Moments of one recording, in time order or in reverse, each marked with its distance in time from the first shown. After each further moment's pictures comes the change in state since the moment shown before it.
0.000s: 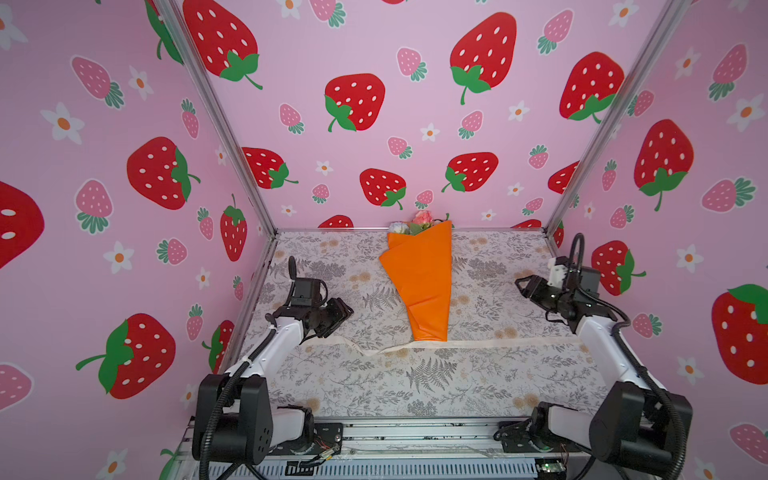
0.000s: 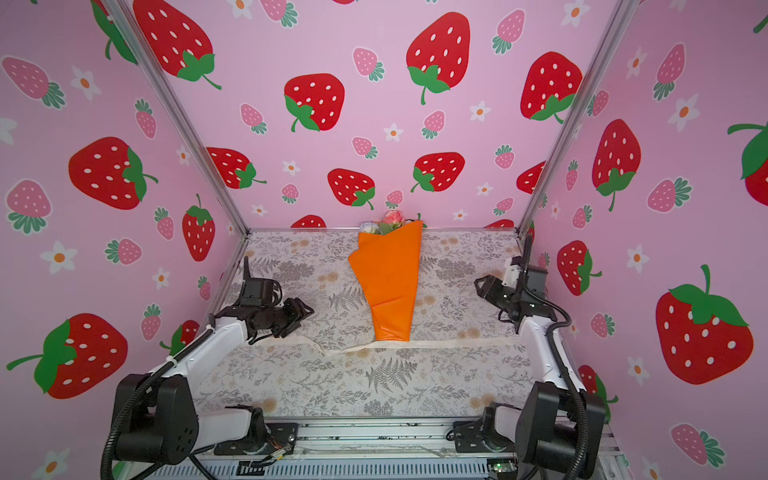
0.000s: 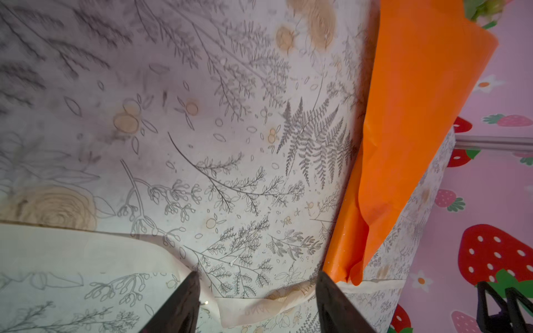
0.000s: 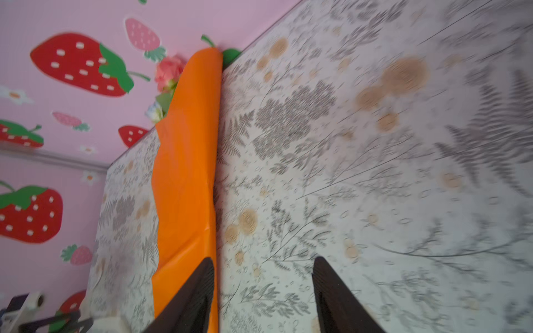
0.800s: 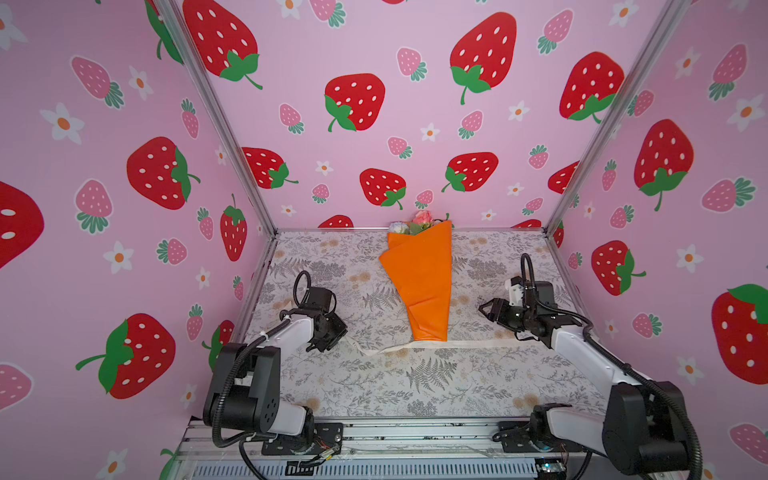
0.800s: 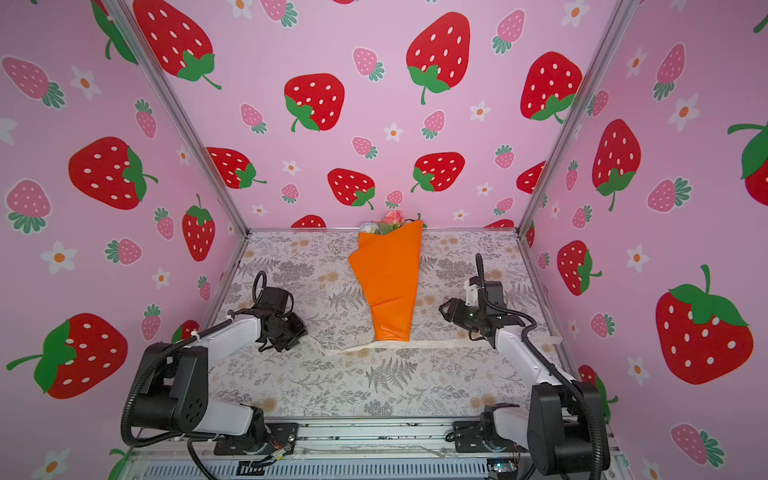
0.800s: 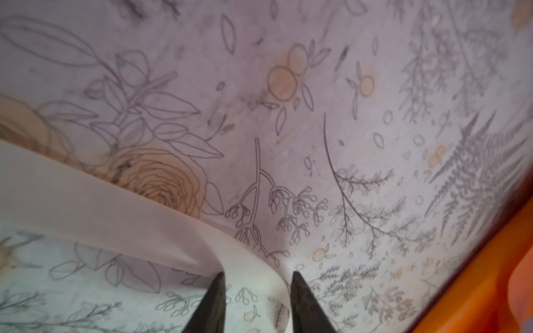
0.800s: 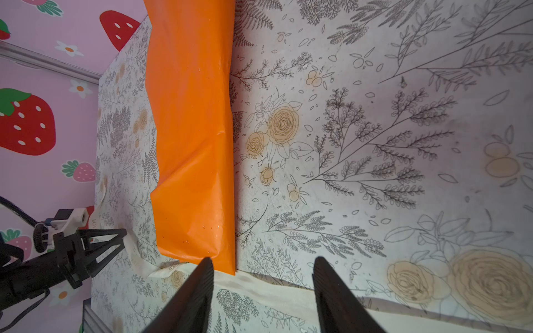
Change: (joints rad) left arm -0.010 0.170 -0.037 0.007 -0.186 -0.132; right arm 0.243 0.006 -0.136 0.031 0.045 0.088
